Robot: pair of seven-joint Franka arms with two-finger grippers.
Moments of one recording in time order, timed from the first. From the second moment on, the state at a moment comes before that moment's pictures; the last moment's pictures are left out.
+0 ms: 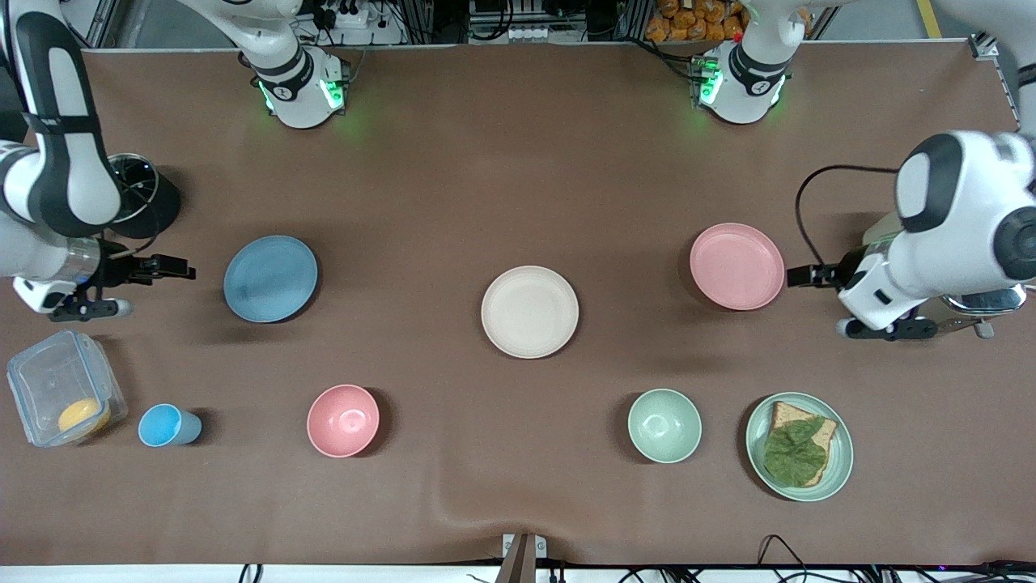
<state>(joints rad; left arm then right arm) 0.05 0.28 -0.11 -1.83 -0.02 1.89 -0.05 -0.21 0.25 -0.07 -2.04 0.12 2.04 -0.42</state>
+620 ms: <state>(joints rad) 0.14 0.34 -0.11 -2.14 -0.21 2.21 0.24 -0.20 0.47 -0.05 -2.06 0.12 2.20 -0.54</state>
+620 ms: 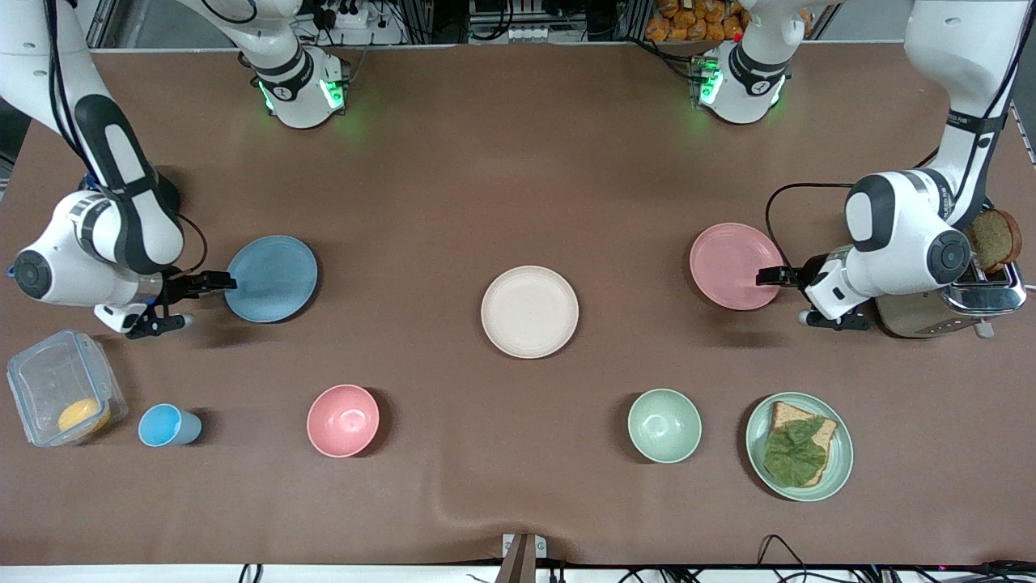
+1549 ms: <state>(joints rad) 0.16 0.41 -0.11 -2.16 -0.23 2.26 0.49 -0.17 0.51 -0.05 -2.01 0.12 2.14 -0.74</state>
